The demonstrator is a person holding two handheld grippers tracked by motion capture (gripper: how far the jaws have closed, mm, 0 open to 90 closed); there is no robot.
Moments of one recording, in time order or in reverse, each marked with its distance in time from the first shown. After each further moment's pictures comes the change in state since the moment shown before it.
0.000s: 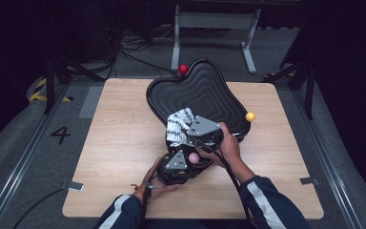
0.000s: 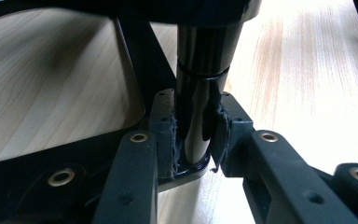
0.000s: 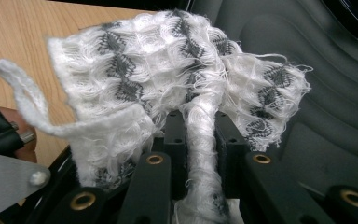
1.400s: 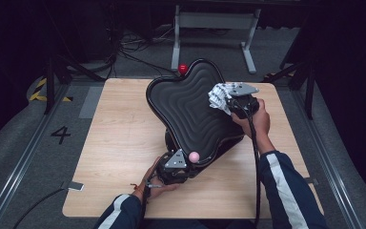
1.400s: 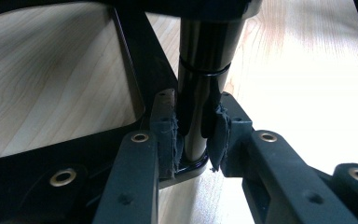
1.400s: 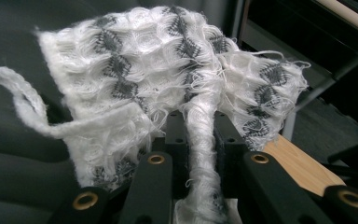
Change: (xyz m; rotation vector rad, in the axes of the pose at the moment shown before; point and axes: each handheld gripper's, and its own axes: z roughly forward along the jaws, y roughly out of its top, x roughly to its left) left arm 0.001 0.000 0.000 -0.001 -0.001 -0.008; right arm -0.127 -0.061 0.000 0.158 -0.294 0.270
